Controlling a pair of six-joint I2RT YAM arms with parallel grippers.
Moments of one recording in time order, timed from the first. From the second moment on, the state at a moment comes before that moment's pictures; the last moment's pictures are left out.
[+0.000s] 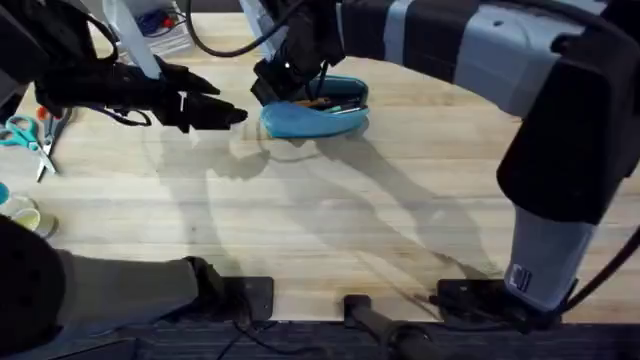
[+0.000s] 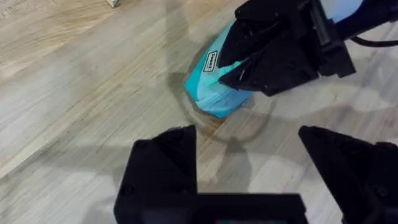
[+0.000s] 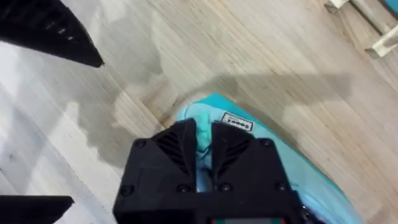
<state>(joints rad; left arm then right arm) 0.42 1.52 1.13 -1.02 0.89 1.00 0.75 2.15 1.86 -0.70 -0.14 0.00</state>
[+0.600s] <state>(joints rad) 0.42 1.52 1.13 -1.02 0.89 1.00 0.75 2.15 1.86 -0.71 -0.14 0.01</state>
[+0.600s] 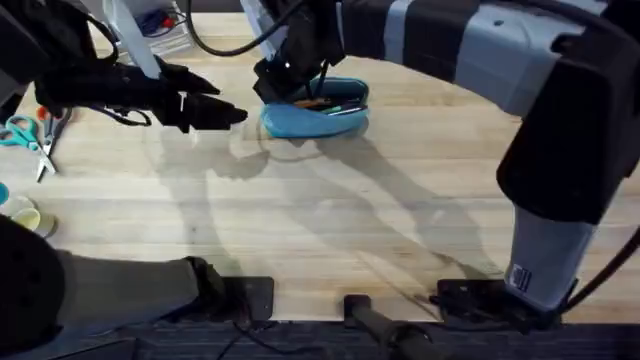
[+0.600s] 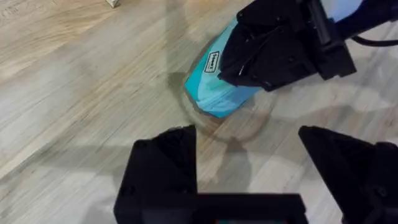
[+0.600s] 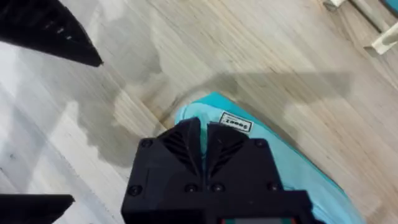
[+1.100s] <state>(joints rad) 0.42 1.52 1.13 -1.02 0.89 1.00 0.75 2.15 1.99 -0.77 -0.08 0.01</state>
